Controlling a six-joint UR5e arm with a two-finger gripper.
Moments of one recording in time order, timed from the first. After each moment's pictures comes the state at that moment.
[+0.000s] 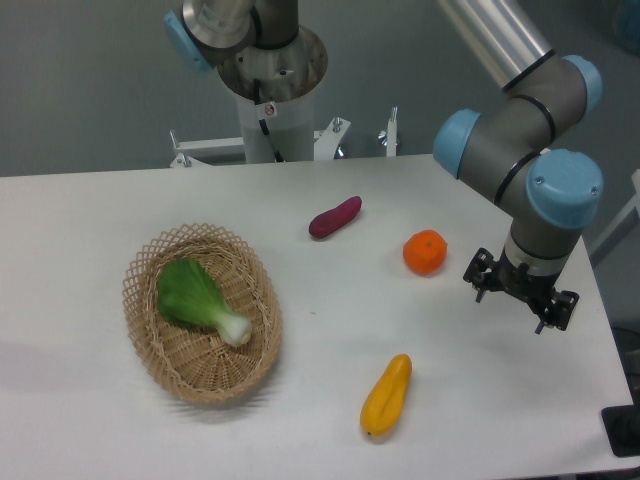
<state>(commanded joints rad) 2.69 -2.13 -1.39 -1.07 1.56 1.33</state>
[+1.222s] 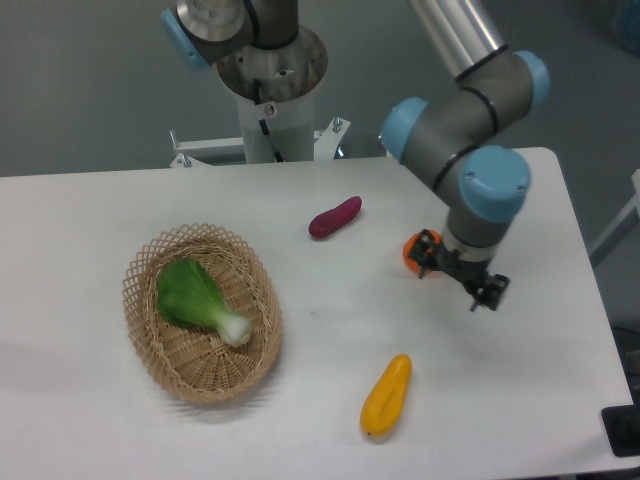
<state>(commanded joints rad) 2.60 -1.93 -1.75 -1.06 1.57 1.32</state>
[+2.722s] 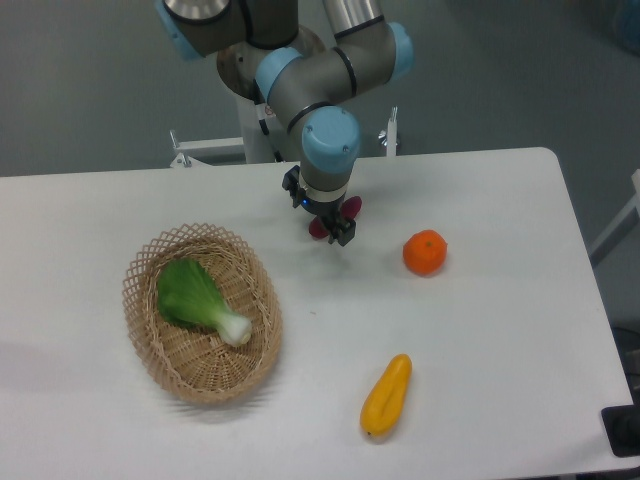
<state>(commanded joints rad) 2.49 -1.73 -2.19 -0.92 1.58 1.33</state>
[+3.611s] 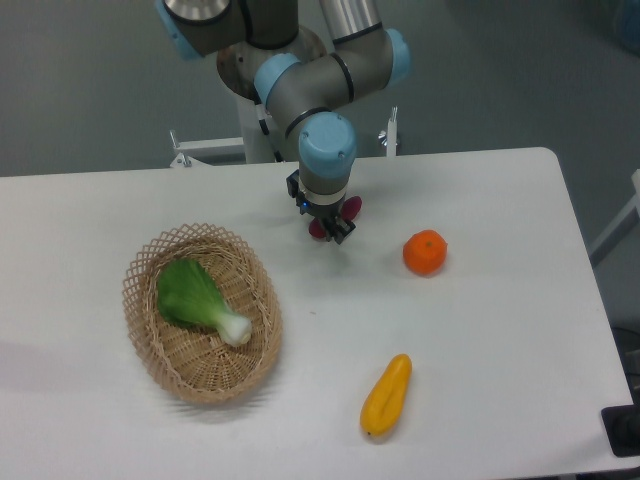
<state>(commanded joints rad) 2.49 -1.76 -2.19 -0.90 1.62 1.32</state>
